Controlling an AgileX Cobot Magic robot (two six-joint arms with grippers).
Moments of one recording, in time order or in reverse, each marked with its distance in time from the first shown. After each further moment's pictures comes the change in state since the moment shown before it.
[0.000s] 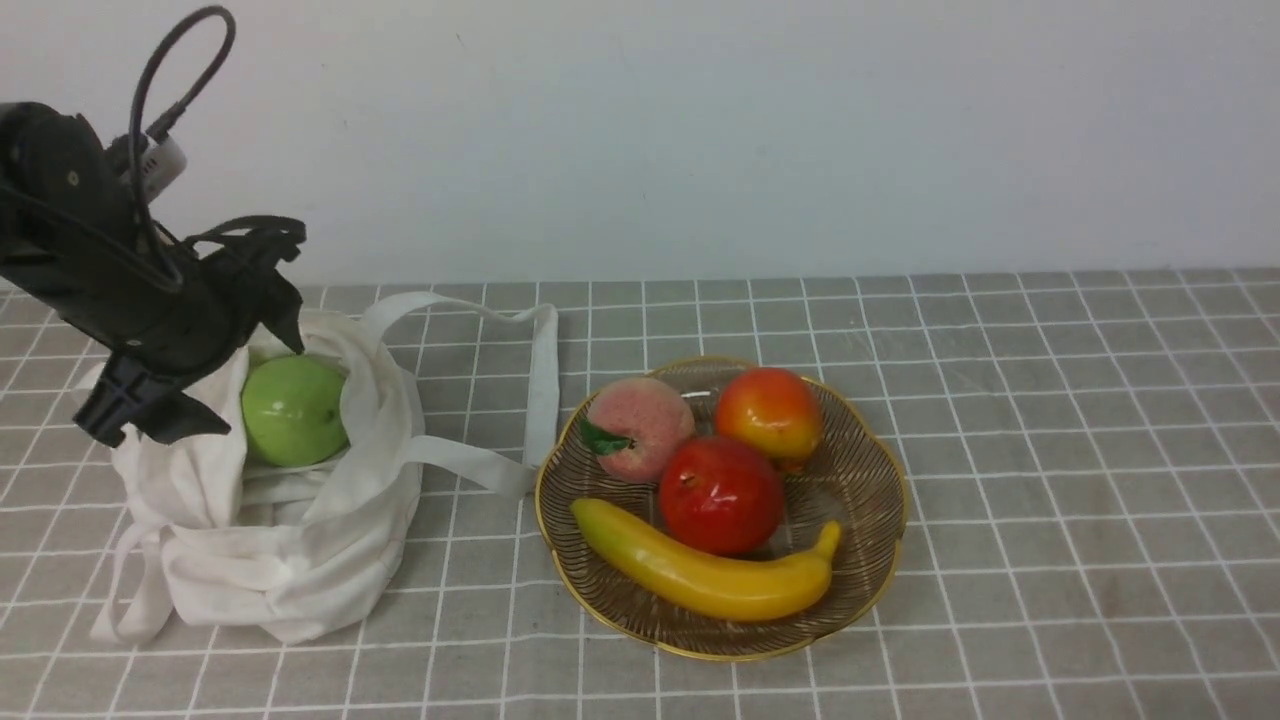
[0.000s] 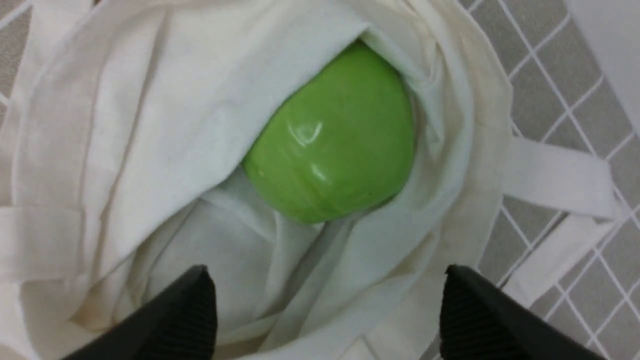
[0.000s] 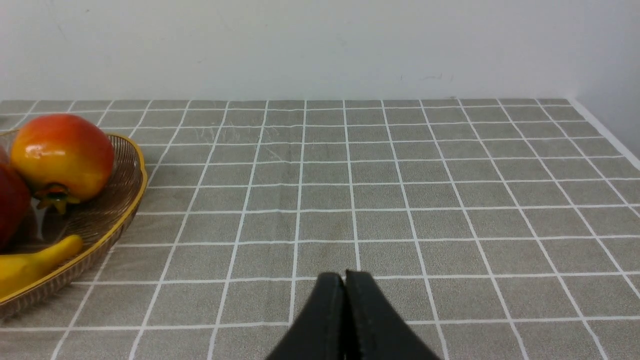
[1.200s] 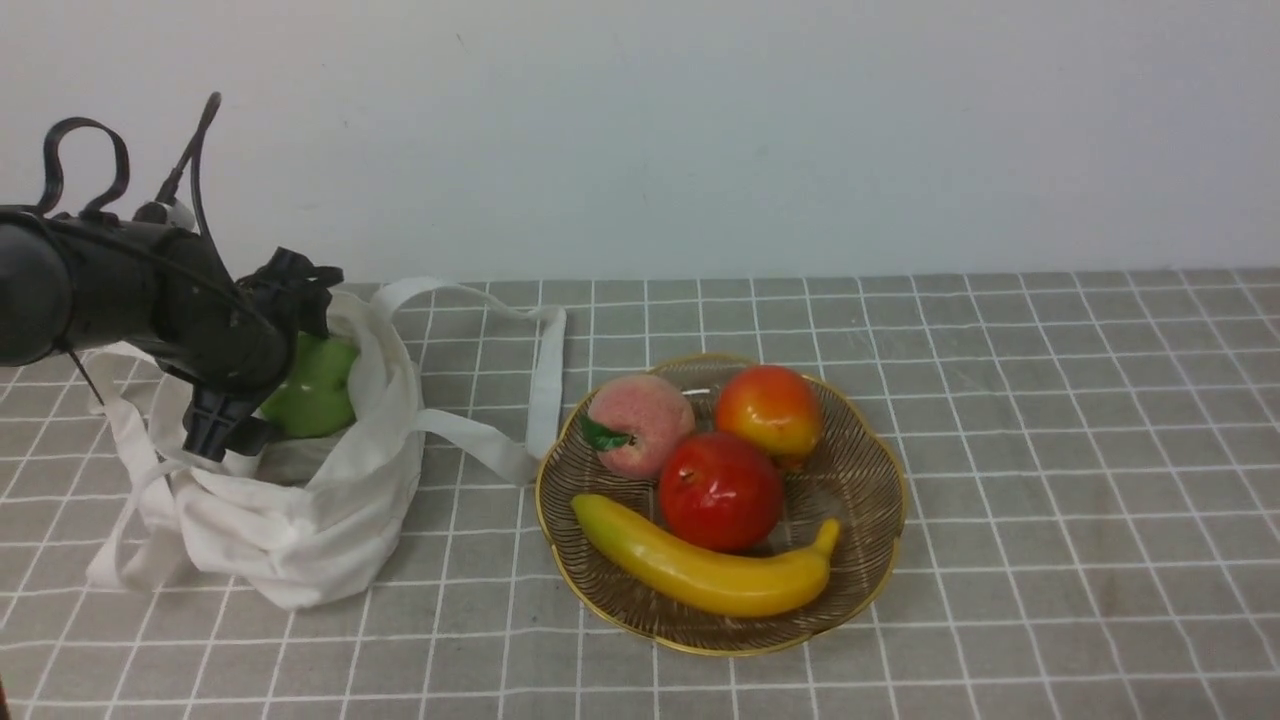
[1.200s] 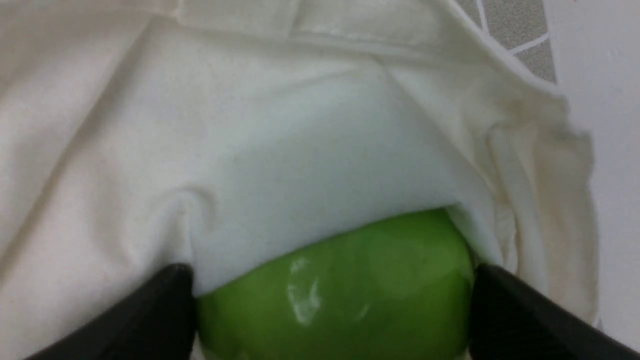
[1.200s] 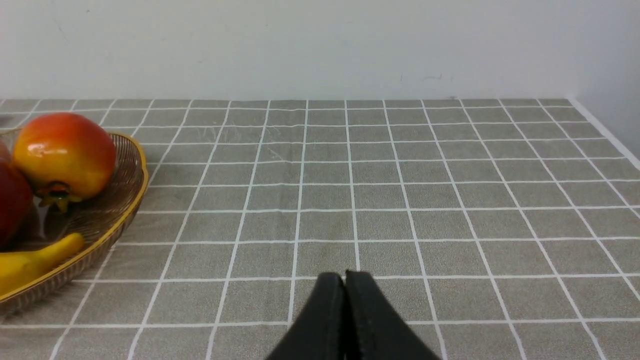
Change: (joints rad) right arm 0.000 0.000 0.000 0.000 0.000 0.000; left arm 0.000 0.250 -0.012 0.137 -0.367 -0.384
